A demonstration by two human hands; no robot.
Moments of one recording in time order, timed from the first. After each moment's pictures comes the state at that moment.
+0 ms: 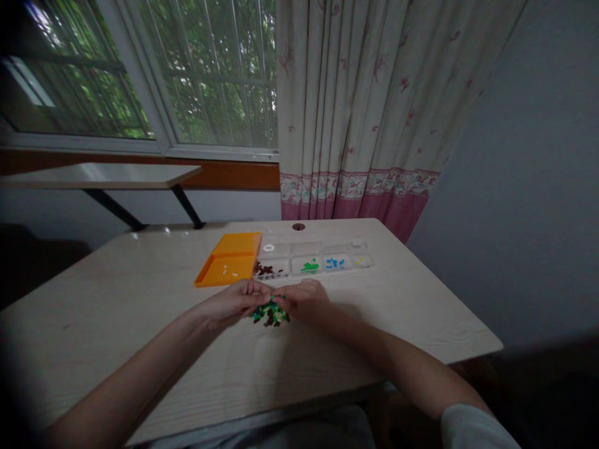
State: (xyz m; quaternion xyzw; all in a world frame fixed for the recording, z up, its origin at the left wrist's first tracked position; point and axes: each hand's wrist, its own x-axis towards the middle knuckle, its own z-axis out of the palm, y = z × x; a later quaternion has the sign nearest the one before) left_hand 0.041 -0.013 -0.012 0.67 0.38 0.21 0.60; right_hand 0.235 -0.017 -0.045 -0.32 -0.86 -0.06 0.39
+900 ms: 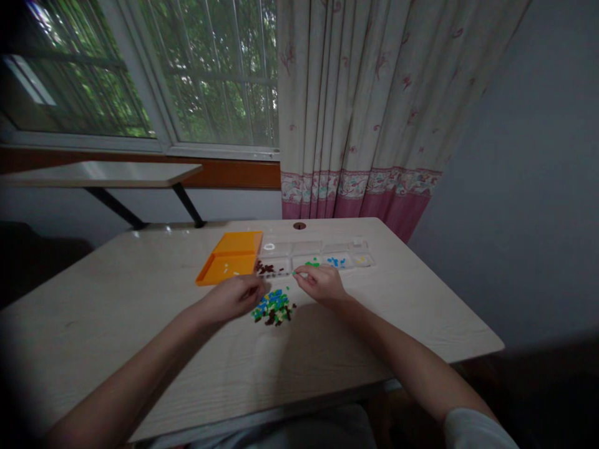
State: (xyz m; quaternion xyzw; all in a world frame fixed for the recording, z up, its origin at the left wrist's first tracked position) left_hand 0.022 -0.008 -0.013 0.89 0.42 0.11 0.11; right_hand 0.262 0.006 -0.035 -0.38 -0.81 -0.07 0.44
